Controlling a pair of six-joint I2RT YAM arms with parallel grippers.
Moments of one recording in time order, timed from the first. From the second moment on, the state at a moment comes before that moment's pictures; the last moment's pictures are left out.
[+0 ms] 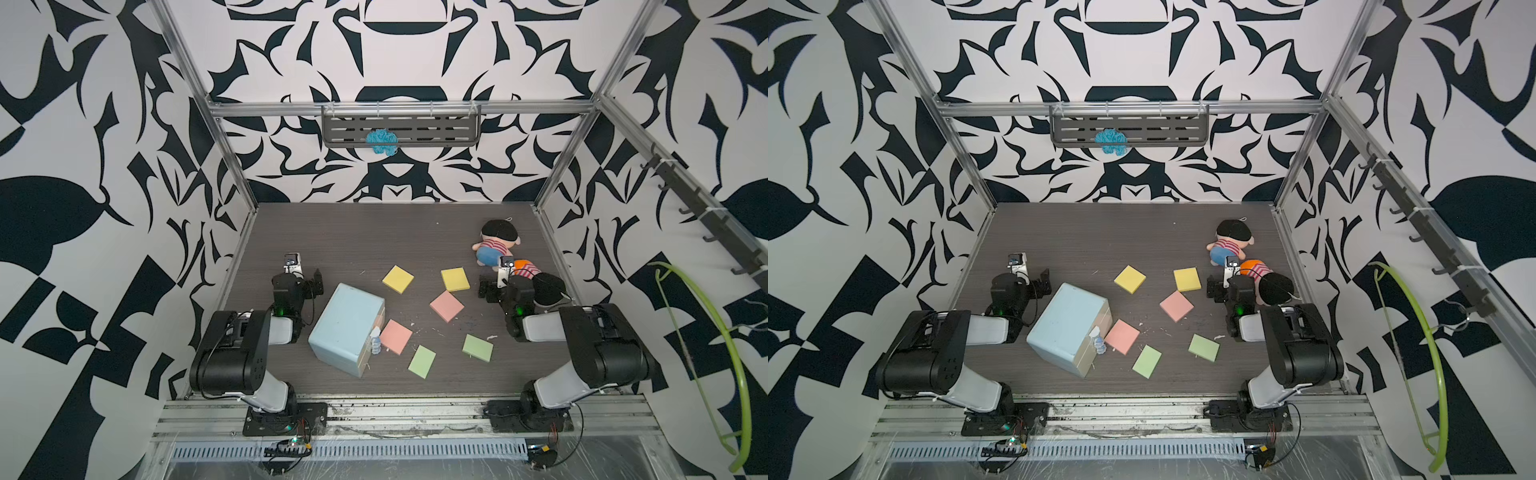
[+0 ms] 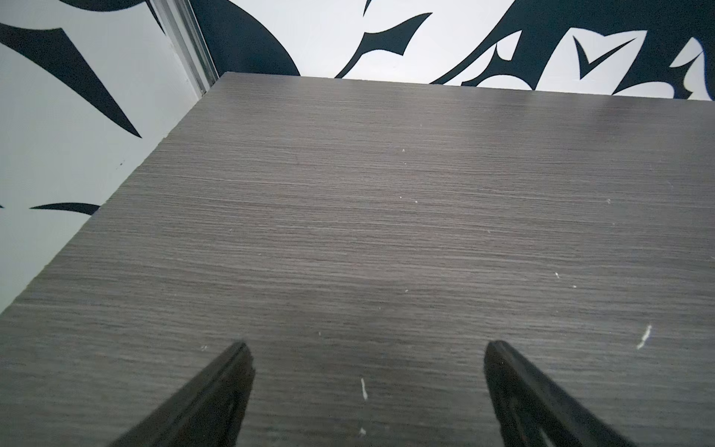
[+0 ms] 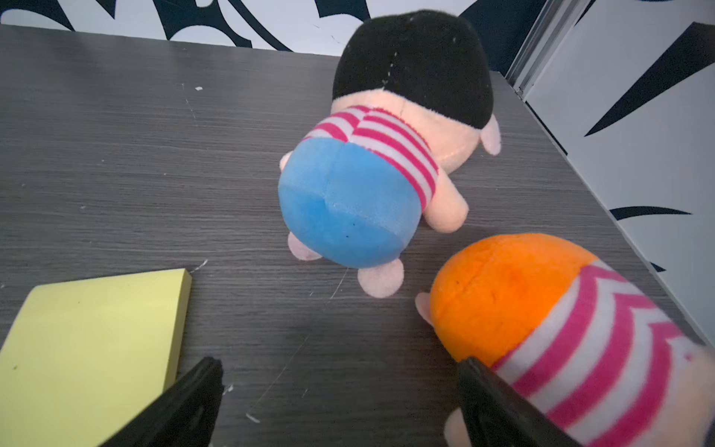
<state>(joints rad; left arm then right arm) -0.04 1.54 0.36 0.81 -0.05 -0.05 0.06 1.56 0.35 0.76 0.09 -0.02</state>
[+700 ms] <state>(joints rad) -0.04 1.52 0.36 0.79 -0.06 -0.05 0.06 1.55 0.34 0.75 0.10 -0.02</state>
